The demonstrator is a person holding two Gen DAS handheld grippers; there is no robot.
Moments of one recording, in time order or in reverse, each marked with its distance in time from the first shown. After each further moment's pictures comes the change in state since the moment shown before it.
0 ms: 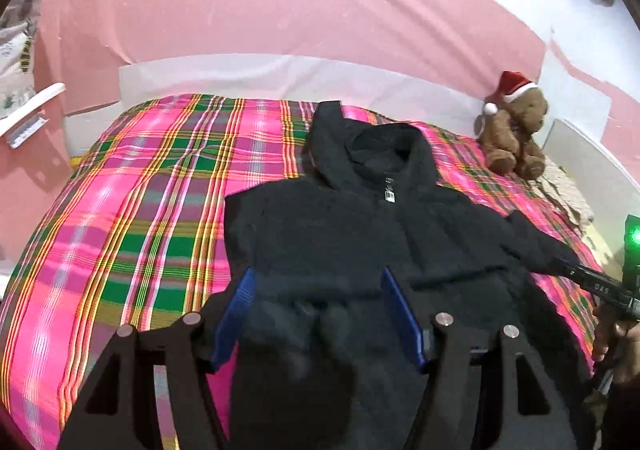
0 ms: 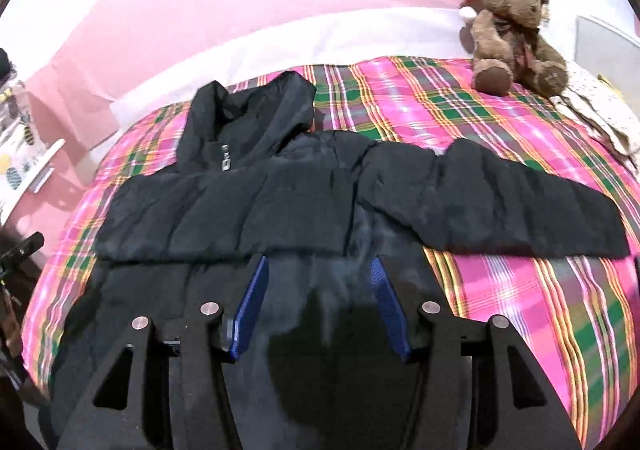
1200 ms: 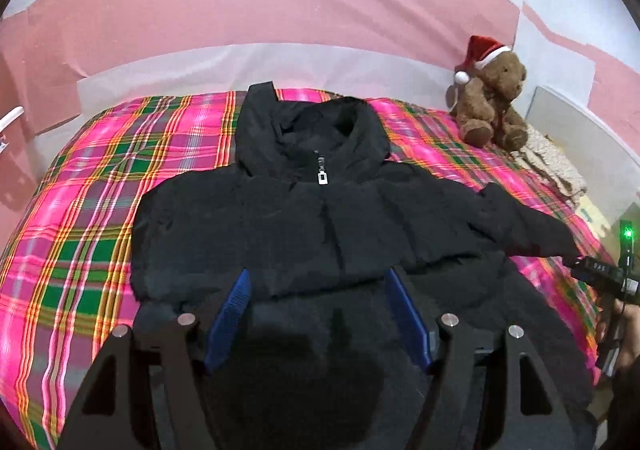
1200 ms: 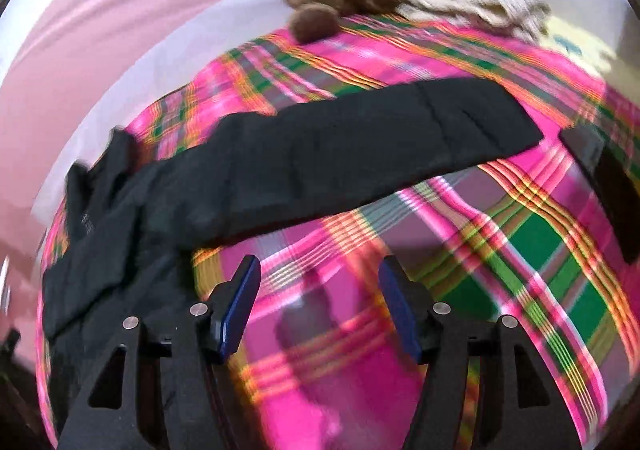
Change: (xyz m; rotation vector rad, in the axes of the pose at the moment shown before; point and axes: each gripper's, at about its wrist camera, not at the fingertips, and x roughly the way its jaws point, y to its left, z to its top) left arm 0.067 -0.091 -0.005 0.090 0.041 -0.024; right arm 0.022 -0.230 -0.031 0.464 0.034 -0.174
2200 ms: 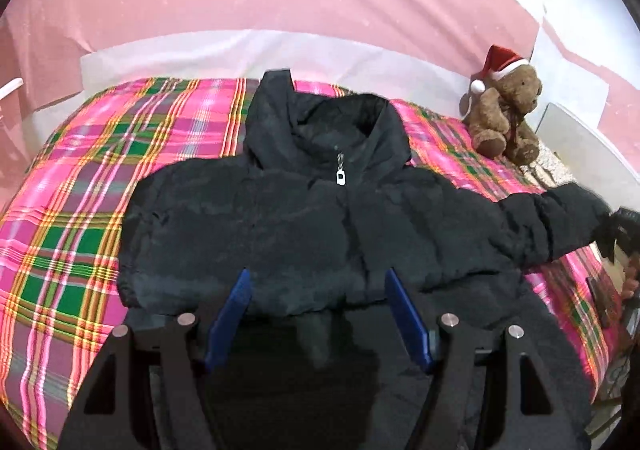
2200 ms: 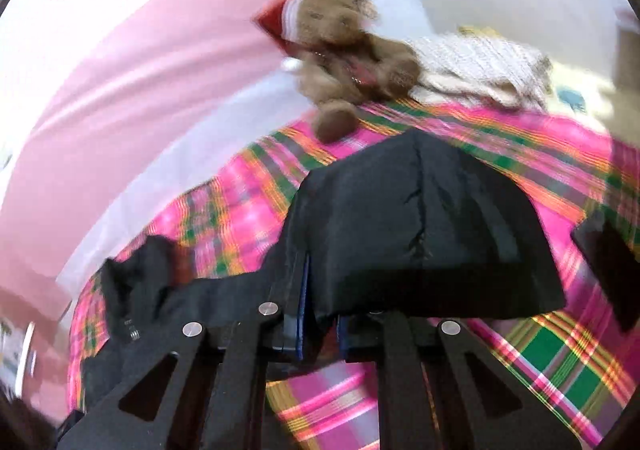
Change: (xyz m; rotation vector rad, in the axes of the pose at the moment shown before) left arm 0.018 0.025 0.003 -0.073 0.000 -0.024; right arm -0.070 0.059 0.070 0.000 -0.277 0.094
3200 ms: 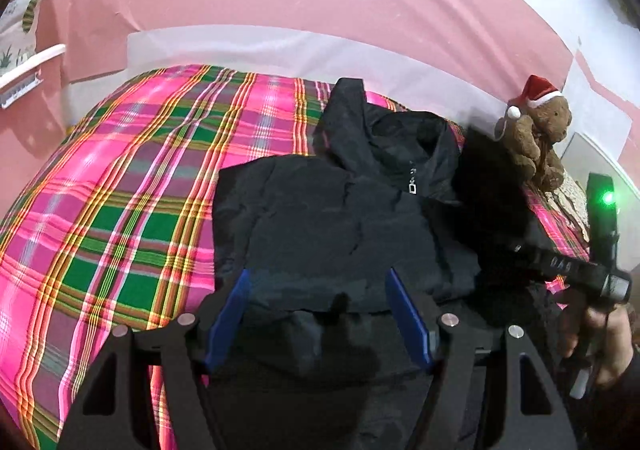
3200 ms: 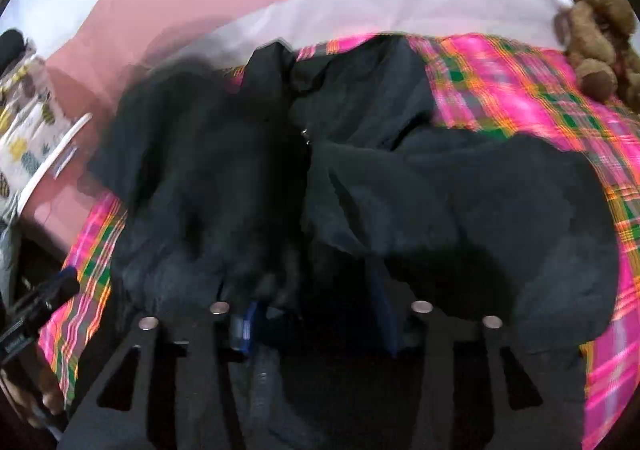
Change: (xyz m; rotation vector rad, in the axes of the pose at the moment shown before) left arm -0.018 0.084 -0.010 -0.107 -0.003 0.065; right arm 0.106 0.255 -0.172 -0.505 0.412 0.318
